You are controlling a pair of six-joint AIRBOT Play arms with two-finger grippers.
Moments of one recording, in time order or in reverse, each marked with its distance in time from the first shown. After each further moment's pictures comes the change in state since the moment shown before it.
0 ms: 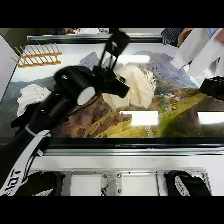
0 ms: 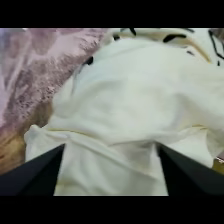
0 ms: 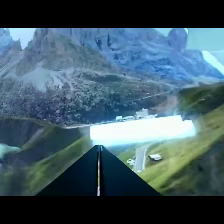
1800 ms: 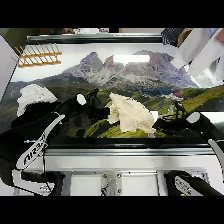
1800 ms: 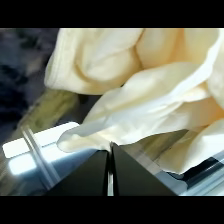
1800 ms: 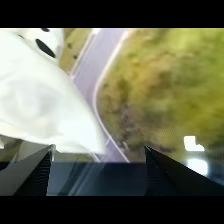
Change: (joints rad) left arm 0.368 -0.269 -0.459 -0.760 0.021 0.117; right arm 0.021 -0.446 -0.544 0.373 -0.082 -0.129
